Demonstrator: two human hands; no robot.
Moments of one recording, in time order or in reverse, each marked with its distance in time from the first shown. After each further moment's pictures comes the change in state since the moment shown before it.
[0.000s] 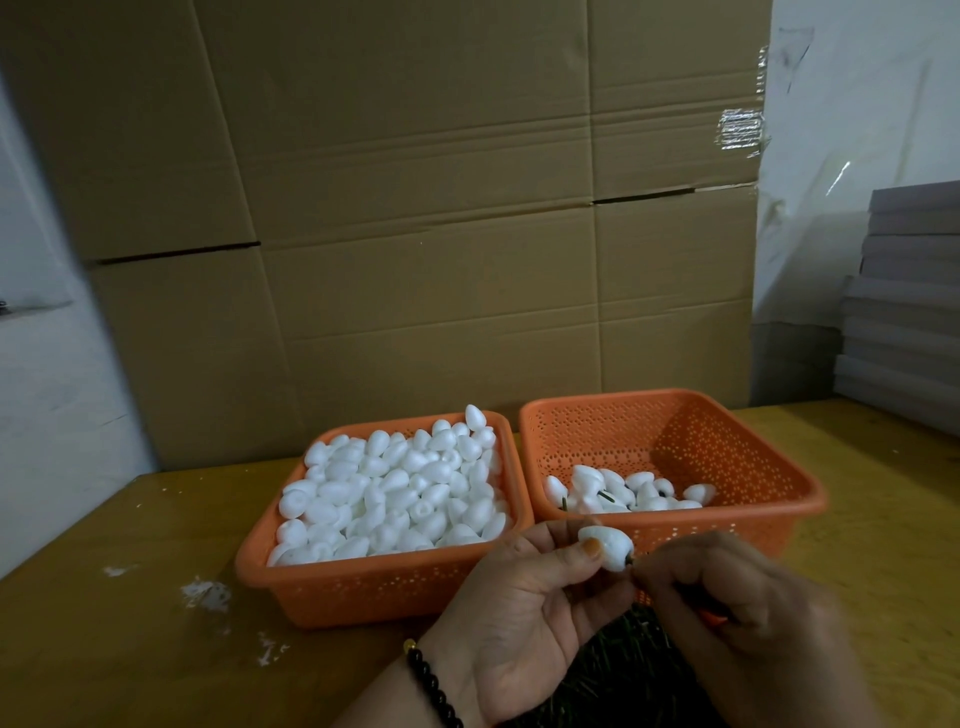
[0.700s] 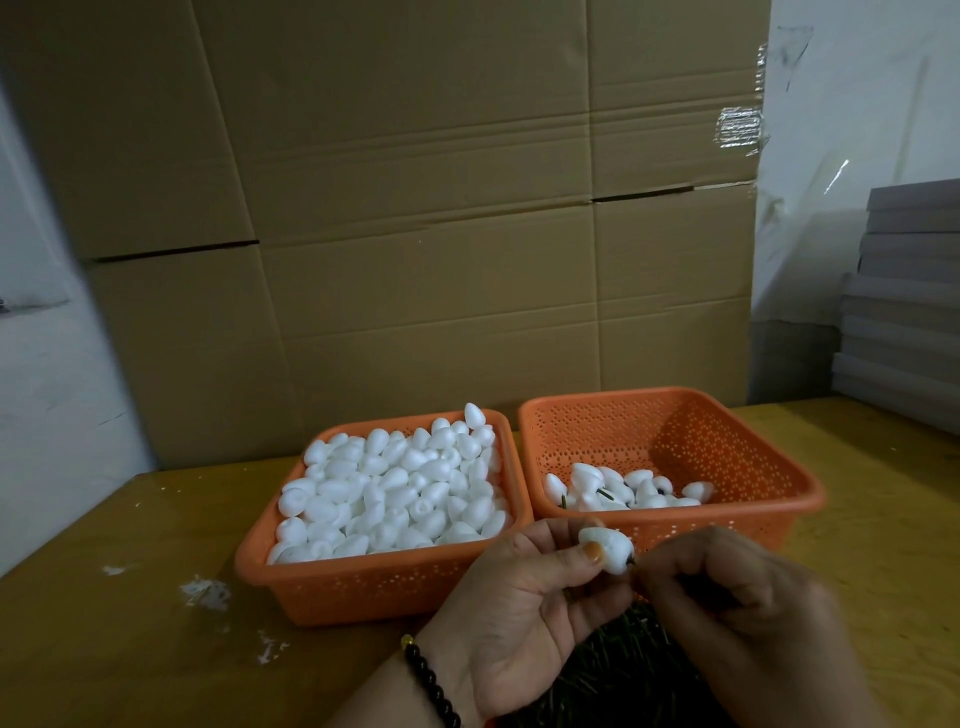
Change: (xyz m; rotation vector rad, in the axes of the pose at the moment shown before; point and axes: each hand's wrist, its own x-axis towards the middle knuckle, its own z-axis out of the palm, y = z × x) left_hand -0.002 0.003 0.000 0.036 -0.013 -0.009; right_hand -0.001 0.001 0.000 0.004 -0.002 0.072
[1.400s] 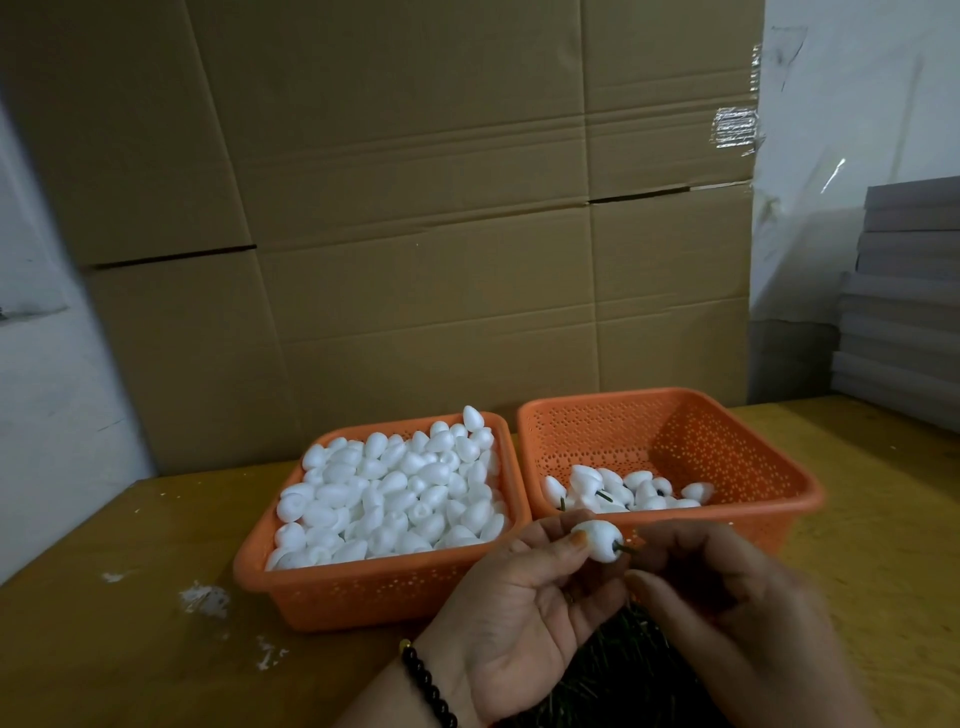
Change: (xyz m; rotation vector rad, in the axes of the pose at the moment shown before) left_hand 0.002 -0.001 -0.002 -0.135 -0.003 -0.019; right_hand -0.002 -0.005 -0.001 0.153 -0.078 0.217
